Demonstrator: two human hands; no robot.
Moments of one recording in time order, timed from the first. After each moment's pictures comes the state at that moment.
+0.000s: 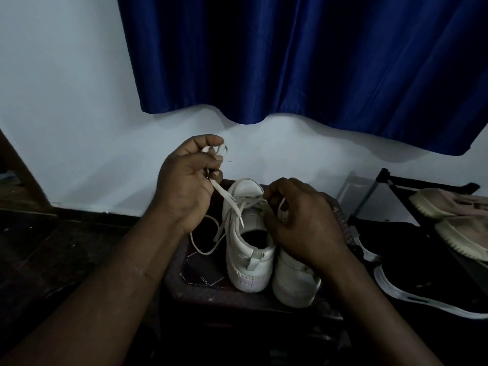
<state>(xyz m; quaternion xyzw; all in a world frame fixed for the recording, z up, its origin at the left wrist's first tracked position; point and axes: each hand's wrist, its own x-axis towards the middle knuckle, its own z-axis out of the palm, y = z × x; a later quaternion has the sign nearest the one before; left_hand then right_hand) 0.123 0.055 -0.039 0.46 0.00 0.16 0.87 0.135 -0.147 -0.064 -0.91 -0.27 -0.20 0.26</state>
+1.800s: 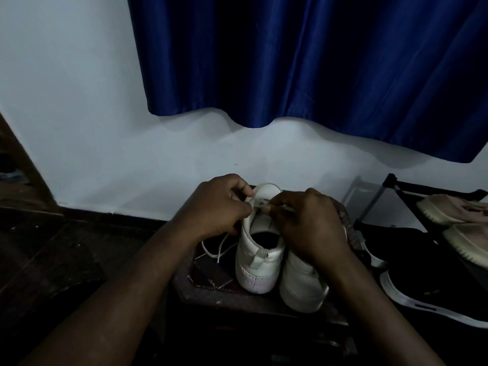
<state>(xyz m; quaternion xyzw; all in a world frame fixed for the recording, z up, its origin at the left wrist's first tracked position) 0.114 0.052 -0.054 0.85 0.04 0.04 0.53 0.143 -0.139 -0.066 -0.92 -0.23 -0.20 0.25</state>
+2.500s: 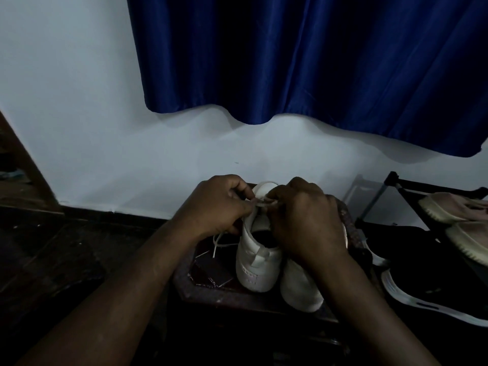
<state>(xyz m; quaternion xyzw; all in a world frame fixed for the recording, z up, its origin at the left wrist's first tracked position) 0.118 0.053 -0.062 0.83 0.04 0.03 0.56 0.131 -0.125 -0.057 -0.94 -0.22 -0.21 0.13</state>
